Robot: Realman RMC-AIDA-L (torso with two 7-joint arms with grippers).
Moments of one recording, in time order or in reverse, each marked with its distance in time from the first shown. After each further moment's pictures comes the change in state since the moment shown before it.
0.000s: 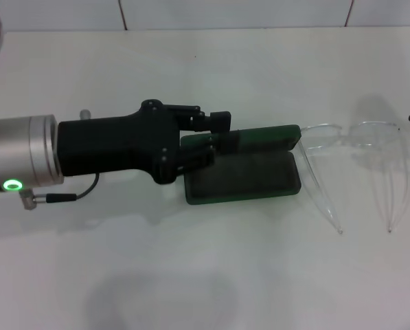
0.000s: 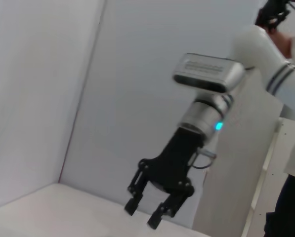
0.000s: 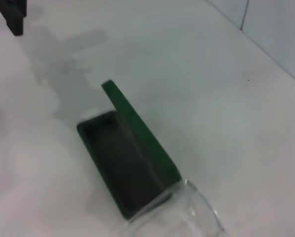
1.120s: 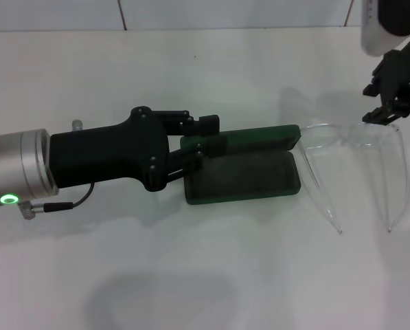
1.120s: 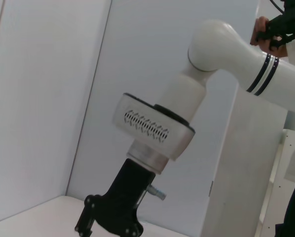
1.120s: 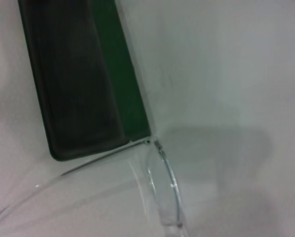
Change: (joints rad) left arm -0.008 0.002 -0.040 -0.136 -0.035 0.029 0.144; right arm 0.244 0.099 -0.360 0.291 -0.380 0.382 0.011
